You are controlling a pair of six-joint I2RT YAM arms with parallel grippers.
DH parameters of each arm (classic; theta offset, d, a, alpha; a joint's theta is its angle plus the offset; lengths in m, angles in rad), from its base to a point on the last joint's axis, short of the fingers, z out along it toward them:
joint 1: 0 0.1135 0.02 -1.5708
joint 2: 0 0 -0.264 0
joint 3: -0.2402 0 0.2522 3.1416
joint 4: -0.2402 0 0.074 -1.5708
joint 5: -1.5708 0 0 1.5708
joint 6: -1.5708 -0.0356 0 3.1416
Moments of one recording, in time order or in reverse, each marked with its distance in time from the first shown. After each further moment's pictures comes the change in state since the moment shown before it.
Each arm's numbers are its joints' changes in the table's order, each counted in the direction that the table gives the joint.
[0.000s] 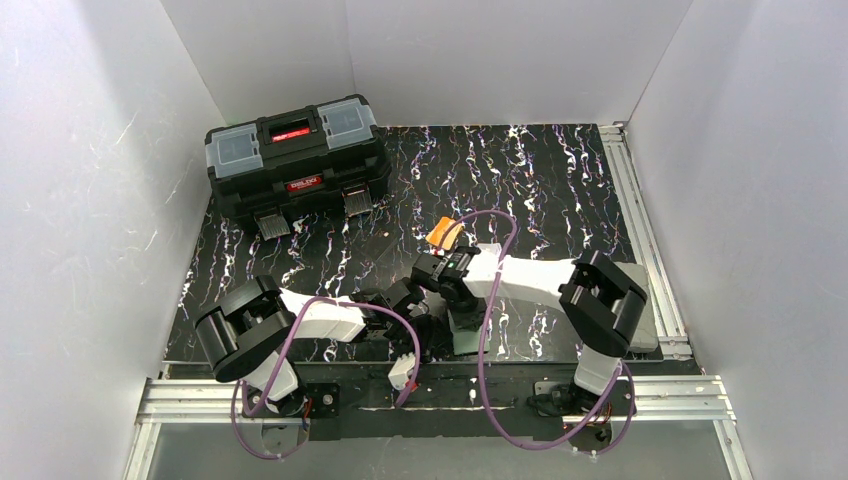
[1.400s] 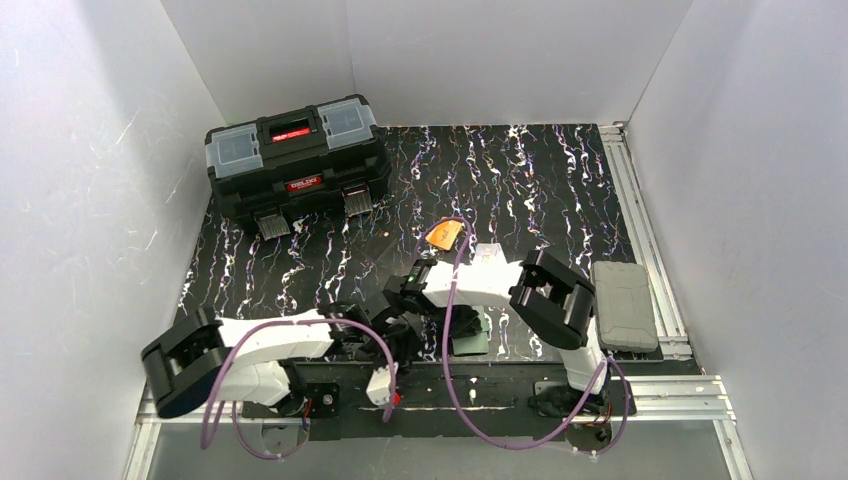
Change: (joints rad) left arm -0.032 -0.260 0.085 -0.221 0.122 0.105; right arm 0.100 0.257 -0.198 -0.208 -0.102 0.049
